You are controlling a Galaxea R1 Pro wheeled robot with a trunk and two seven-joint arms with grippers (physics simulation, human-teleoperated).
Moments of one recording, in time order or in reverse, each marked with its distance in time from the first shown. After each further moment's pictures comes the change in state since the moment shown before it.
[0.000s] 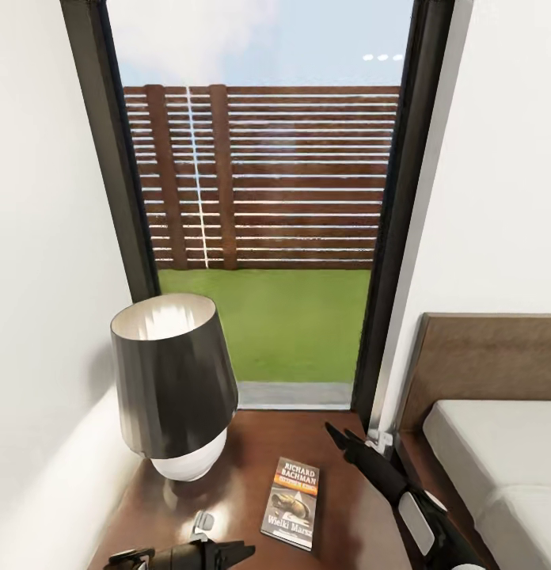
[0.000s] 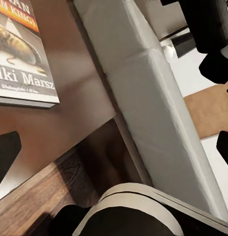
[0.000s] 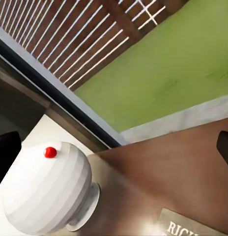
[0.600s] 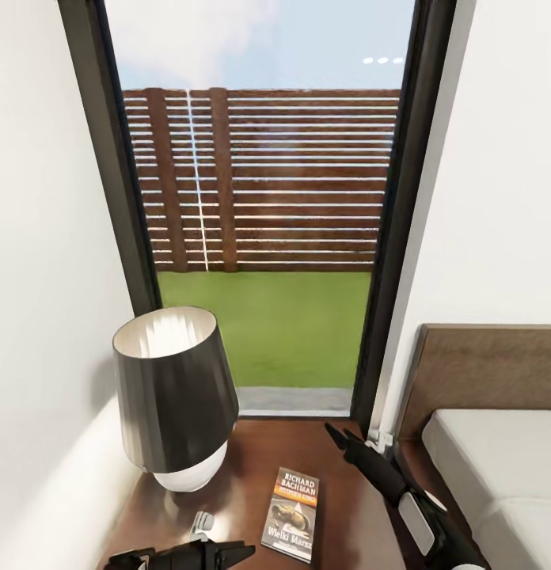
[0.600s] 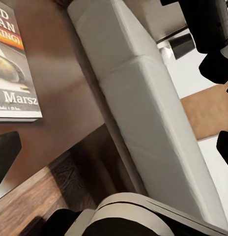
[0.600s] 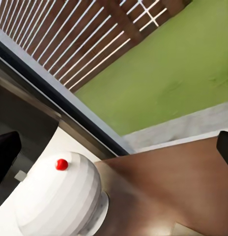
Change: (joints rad) left arm 0.000 0.000 0.000 0.000 0.000 0.000 0.000; right arm 0.000 0.000 0.000 0.001 0.000 0.000 0.000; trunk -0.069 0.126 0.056
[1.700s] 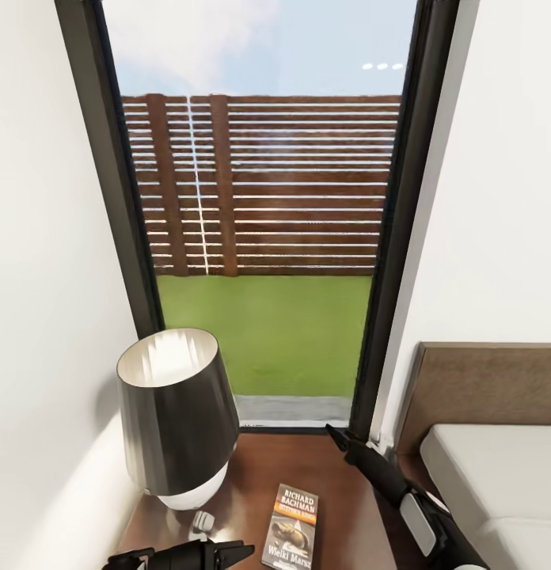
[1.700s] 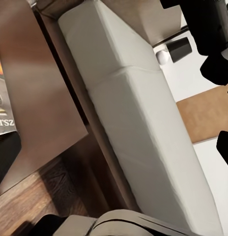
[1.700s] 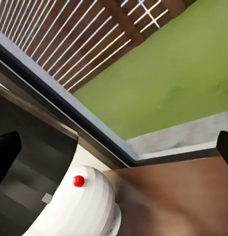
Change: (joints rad) left arm 0.000 0.002 0.002 0.001 0.001 0.002 0.005; right arm 0.000 -0.006 -0.002 0.006 0.009 0.002 0.002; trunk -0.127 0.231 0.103
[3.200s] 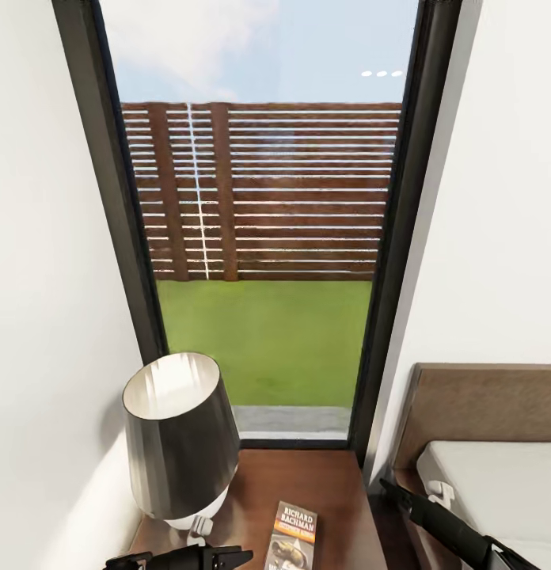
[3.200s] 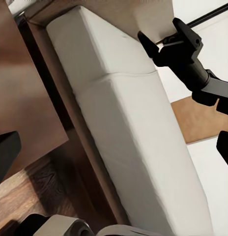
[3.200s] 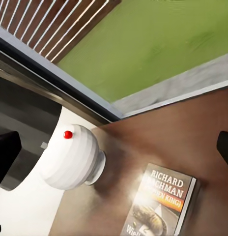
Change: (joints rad) left arm 0.002 0.005 -0.004 0.017 -0.005 -0.005 -0.002; right arm 0.006 -0.275 -0.003 0.339 0.006 0.008 0.261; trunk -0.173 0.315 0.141
